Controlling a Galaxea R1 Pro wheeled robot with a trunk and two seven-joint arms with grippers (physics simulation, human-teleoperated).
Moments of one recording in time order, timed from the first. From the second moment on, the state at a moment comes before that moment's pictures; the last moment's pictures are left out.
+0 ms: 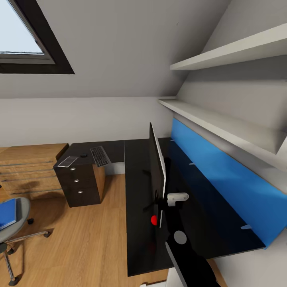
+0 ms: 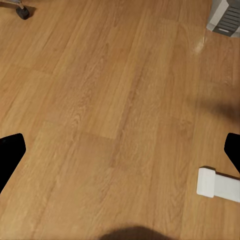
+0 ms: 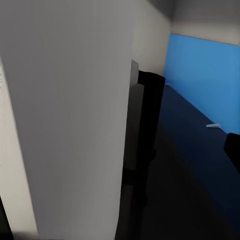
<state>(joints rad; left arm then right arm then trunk) -0.29 0.02 -0.61 -0.02 1.02 -0.64 0.02 -0.33 0.15 0.30 -1.24 0.12 -0.03 -0.33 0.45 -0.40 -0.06</state>
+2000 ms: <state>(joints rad) -0.29 0.02 -0.61 -0.02 1.02 -0.58 0.03 -0.32 0.16 0.36 -0.21 -0.05 -0.27 -0.25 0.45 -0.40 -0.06</state>
